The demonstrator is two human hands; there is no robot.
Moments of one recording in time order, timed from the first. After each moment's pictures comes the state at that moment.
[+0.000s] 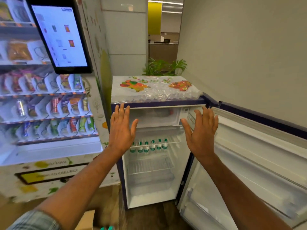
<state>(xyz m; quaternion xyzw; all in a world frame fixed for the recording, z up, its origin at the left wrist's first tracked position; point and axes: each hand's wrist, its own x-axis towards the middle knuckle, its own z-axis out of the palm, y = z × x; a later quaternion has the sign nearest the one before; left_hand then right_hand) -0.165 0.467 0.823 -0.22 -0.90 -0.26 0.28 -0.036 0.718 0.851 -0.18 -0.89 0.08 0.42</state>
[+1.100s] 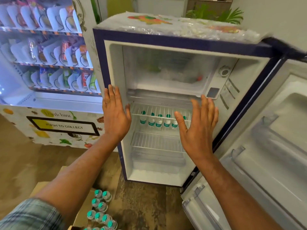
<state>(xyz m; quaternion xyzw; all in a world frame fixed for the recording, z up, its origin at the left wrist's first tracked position) -0.232 0.510 0.603 -0.03 -0.93 -0.21 0.32 -0.127 0.755 0.656 -0.03 -0.92 0.17 0.35</state>
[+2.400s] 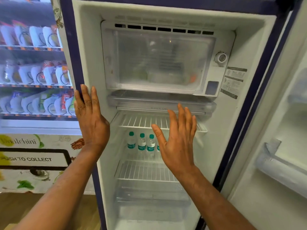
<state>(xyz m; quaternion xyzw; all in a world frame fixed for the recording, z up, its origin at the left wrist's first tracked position) -0.306 0.513 0.493 -0.06 -0.81 -0.21 0.54 -0.203 0.742 0.490 0.02 -0.88 0.19 0.44</state>
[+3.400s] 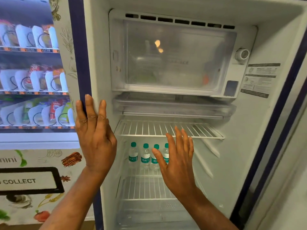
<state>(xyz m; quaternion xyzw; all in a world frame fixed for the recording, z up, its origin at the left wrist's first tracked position) -0.341 0.492 0.447 -0.13 -0.74 -0.25 0.61 -0.273 0.704 0.394 0.01 -0.89 0.20 0.42</state>
